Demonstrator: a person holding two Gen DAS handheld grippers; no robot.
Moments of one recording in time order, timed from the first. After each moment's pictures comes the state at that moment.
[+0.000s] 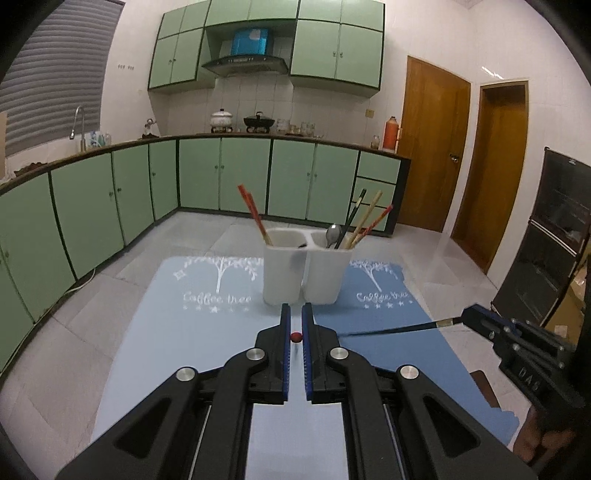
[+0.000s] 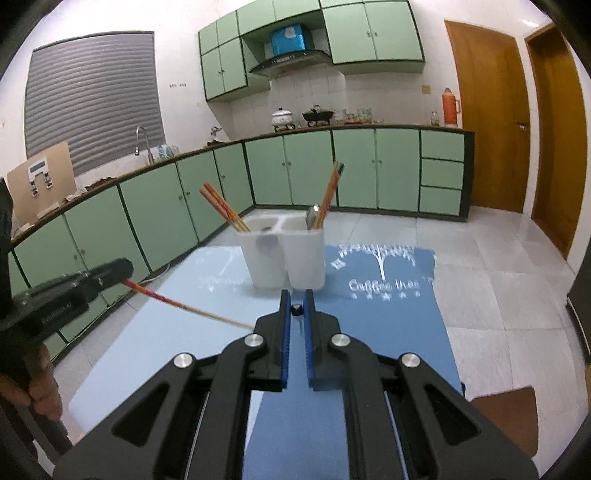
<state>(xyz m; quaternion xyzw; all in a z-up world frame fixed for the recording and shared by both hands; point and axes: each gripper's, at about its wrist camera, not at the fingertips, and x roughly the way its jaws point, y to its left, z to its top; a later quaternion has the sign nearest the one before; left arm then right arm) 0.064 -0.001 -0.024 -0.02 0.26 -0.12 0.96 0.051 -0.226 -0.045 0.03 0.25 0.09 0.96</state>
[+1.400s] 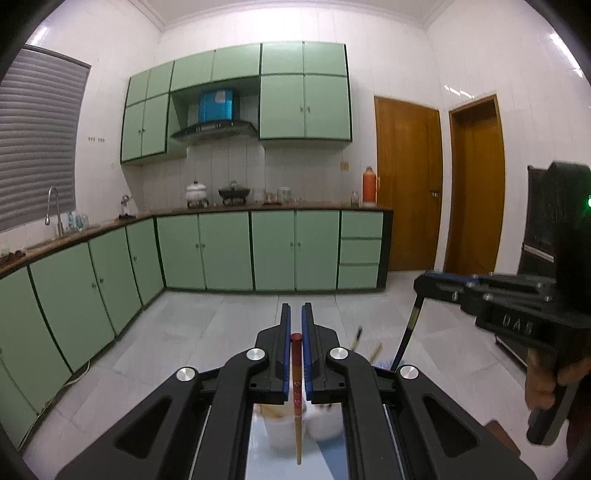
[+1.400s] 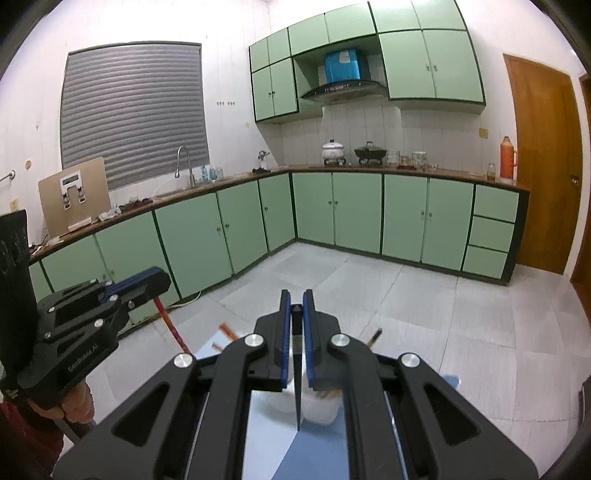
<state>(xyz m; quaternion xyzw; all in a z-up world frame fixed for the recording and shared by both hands) 0.175 -0.035 0.113 0.03 0.14 -0.15 0.98 0.213 -0.225 0.121 0.00 0.20 0.19 0.96</state>
